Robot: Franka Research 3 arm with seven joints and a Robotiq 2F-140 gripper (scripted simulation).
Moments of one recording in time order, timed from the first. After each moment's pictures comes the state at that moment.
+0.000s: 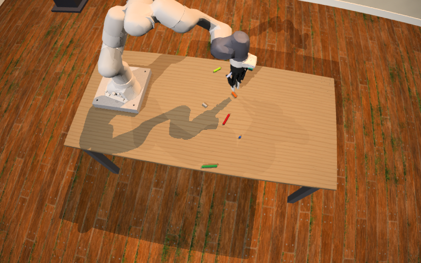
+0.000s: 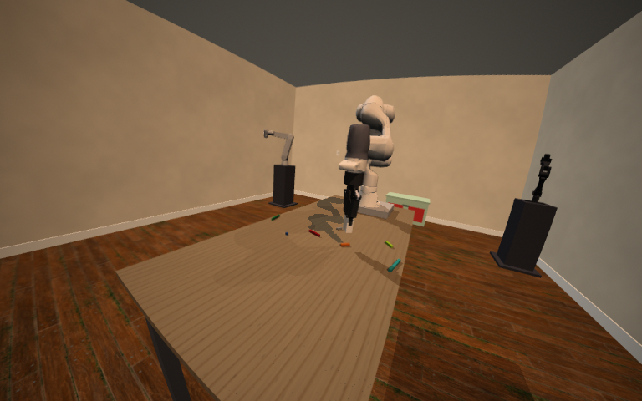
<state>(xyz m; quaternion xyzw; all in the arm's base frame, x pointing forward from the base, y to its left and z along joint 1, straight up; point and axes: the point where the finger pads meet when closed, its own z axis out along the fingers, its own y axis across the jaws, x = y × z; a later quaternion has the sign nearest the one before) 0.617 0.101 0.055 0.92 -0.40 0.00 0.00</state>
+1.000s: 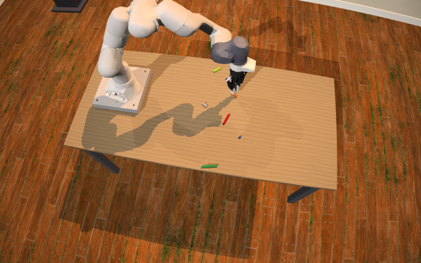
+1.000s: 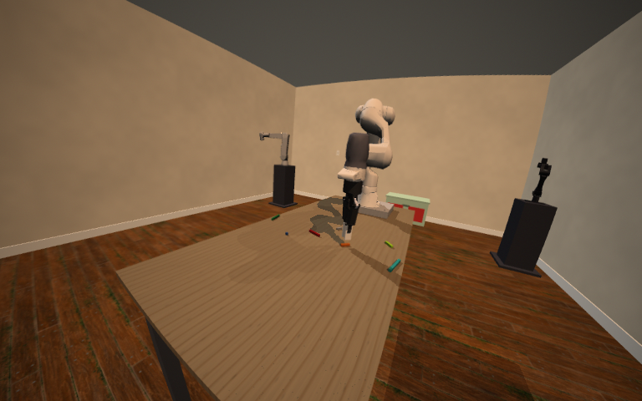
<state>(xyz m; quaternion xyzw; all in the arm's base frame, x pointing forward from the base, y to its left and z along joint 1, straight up) 0.615 0.100 0.022 0.92 -0.39 0.00 0.00</state>
